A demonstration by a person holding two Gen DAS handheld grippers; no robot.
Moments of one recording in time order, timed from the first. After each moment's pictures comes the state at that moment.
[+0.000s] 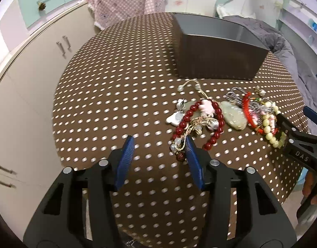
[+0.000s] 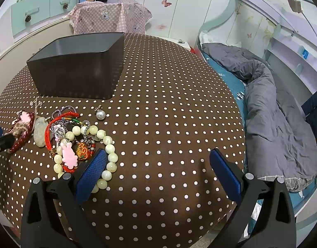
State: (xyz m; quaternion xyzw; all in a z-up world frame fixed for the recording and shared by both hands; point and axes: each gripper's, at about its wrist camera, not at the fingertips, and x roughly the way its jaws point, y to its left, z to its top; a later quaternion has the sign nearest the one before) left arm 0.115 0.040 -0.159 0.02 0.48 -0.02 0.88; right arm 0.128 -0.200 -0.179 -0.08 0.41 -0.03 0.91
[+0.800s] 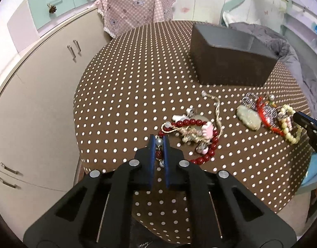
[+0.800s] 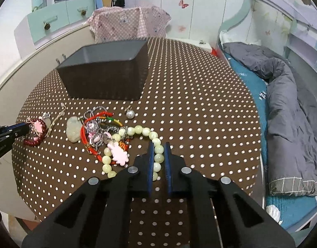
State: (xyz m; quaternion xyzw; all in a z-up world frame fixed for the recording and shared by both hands) left arm 0.110 0.063 -0.149 0.02 0.45 -0.01 0.89; right arm 0.105 -0.202 -0.163 -0.03 0.41 0.06 0.91
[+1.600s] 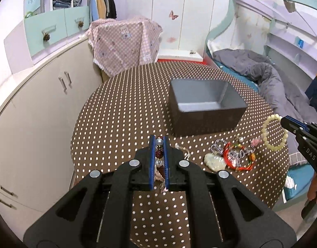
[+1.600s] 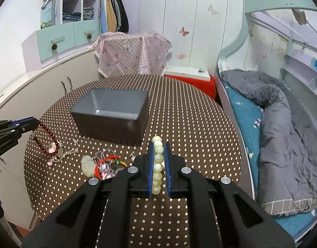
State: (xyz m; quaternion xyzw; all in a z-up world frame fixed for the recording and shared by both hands) left arm 0.115 0.048 -0.088 0.01 0.35 -0.05 0.93; right arm 0.104 -0.205 -0.099 -0.05 0.32 0.06 0.94
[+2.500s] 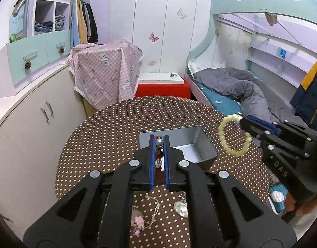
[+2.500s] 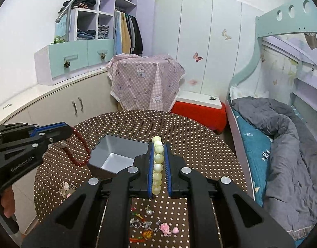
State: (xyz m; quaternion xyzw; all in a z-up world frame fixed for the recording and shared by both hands) left arm 0.153 0.010 -0.041 0.00 0.29 -0.12 0.95; right arm 0.148 -0.174 -0.057 -0.06 0.25 0.11 0.96
